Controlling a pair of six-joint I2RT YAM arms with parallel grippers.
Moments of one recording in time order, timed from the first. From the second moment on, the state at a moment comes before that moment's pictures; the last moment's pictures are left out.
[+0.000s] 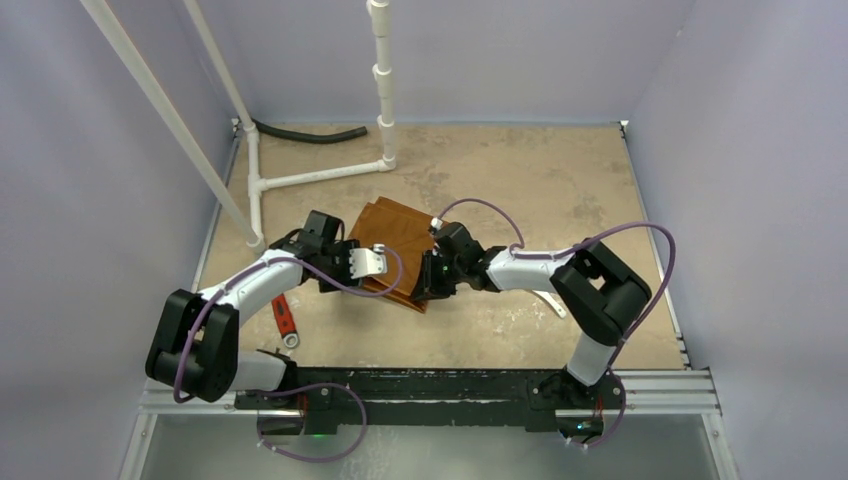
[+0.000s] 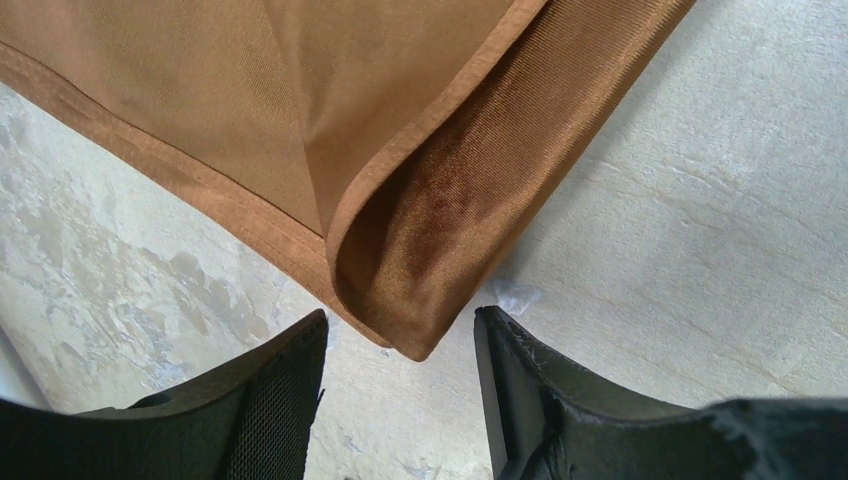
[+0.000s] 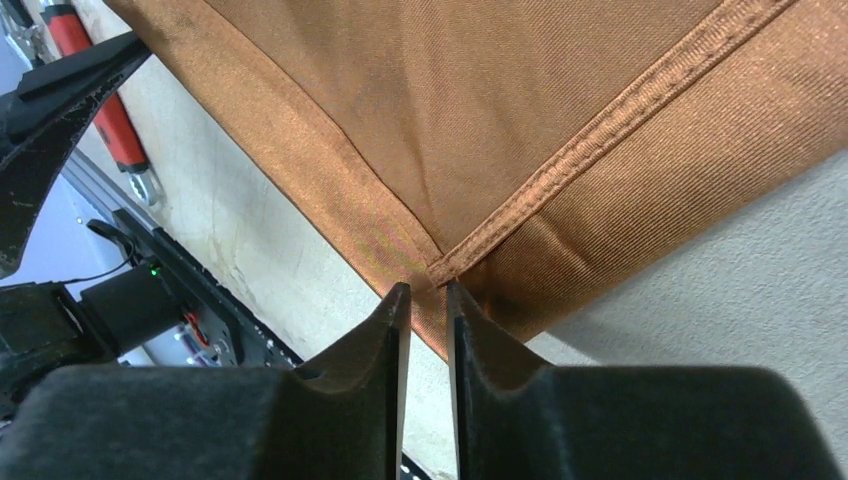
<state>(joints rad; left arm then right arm) -0.34 1.35 0.70 -0.46 0.19 1.09 0.80 1.74 0.86 -0.01 -0.33 0.84</state>
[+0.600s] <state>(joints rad) -0.35 1.33 0.69 -0.47 0.15 1.12 0.80 1.62 0.83 -0.04 -0.22 0.84</state>
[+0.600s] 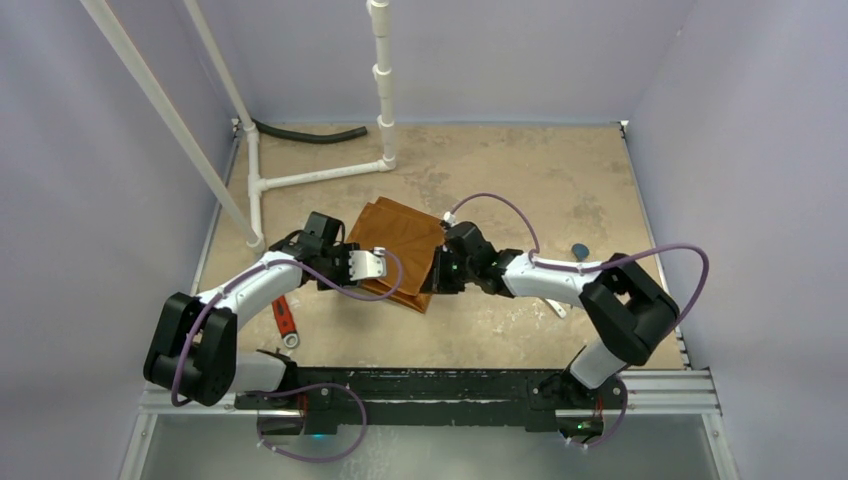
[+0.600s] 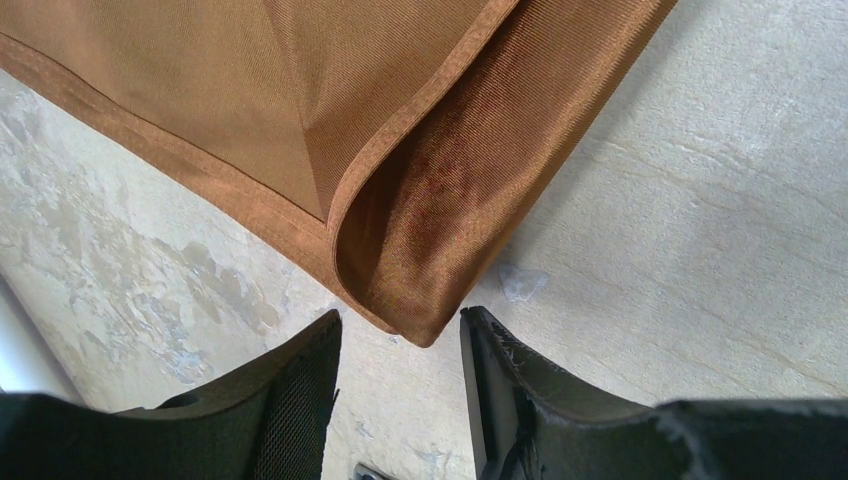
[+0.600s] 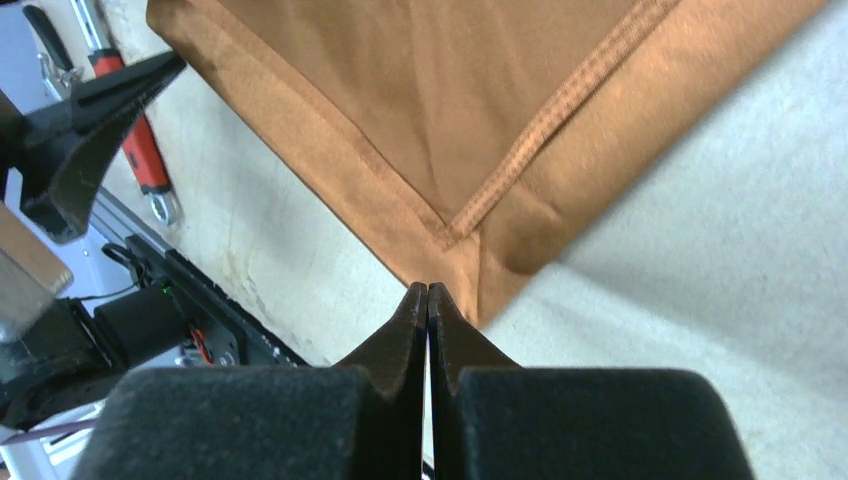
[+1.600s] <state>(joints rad) -0.35 1.33 0.69 -0.46 0.14 1.12 0.90 1.69 0.95 -0.08 -0.01 0.29</state>
